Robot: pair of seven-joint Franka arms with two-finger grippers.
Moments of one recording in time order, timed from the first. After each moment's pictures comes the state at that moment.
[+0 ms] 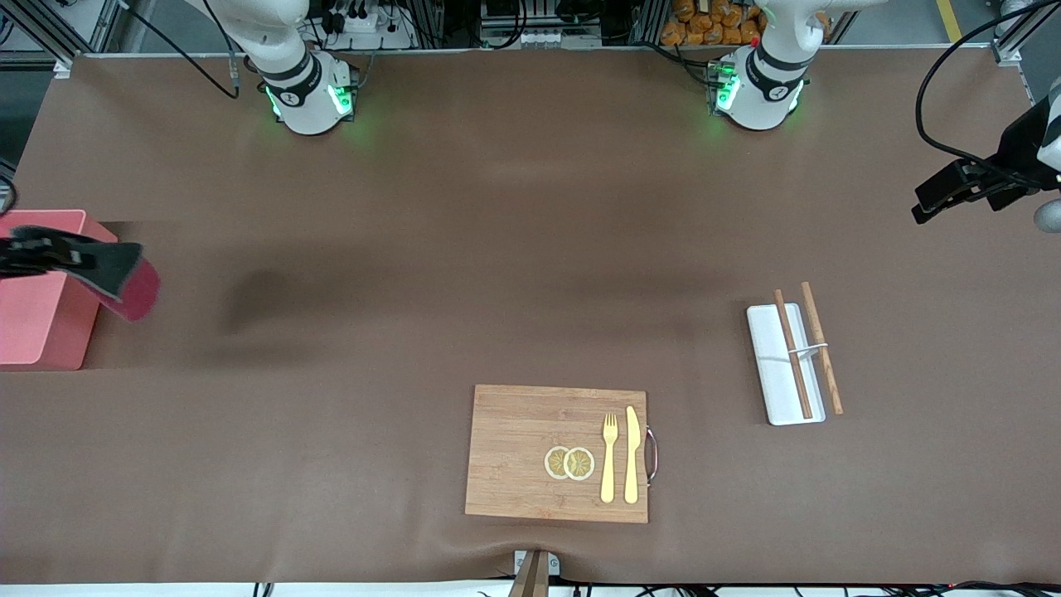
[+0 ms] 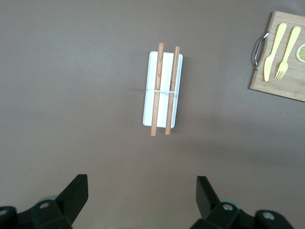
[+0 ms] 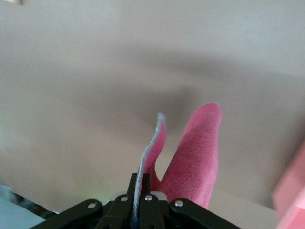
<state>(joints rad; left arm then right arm) 0.01 -0.01 -0.07 -1.52 0.02 1.52 -0.23 -0.36 0.34 -0.02 -1.38 0.13 1.35 -0.64</state>
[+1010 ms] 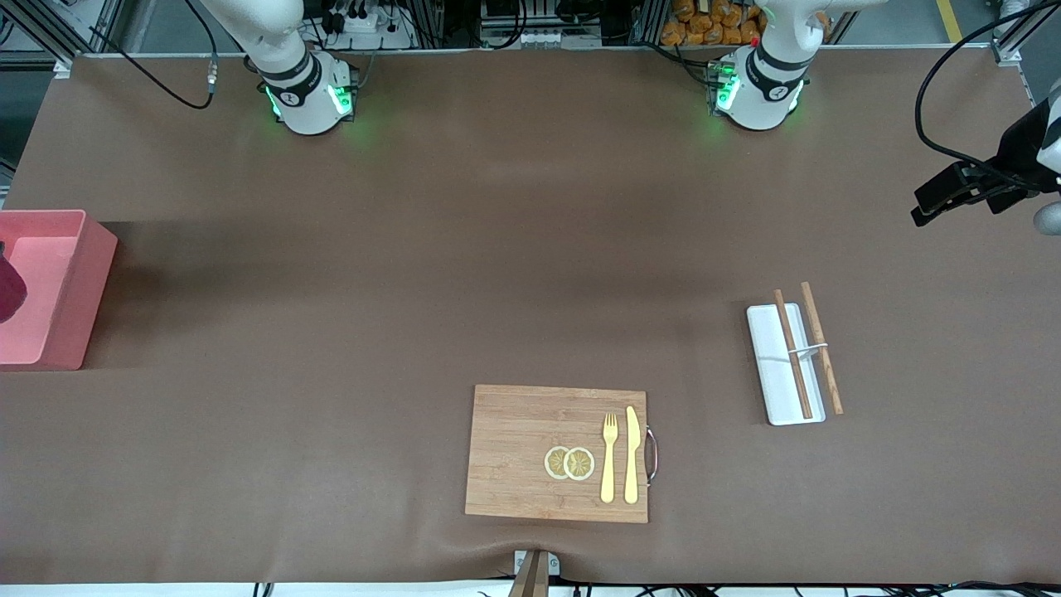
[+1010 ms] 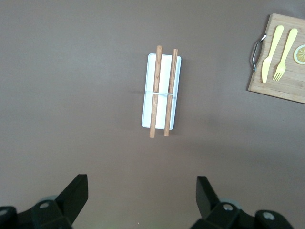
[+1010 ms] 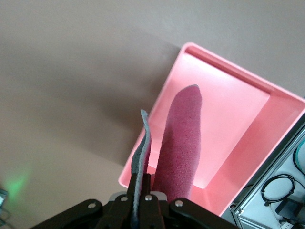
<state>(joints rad) 0.00 0.00 -0.07 -1.50 0.02 1.52 -0.23 -0.61 0.44 -0.02 -1.35 -0.13 1.63 -1.07</state>
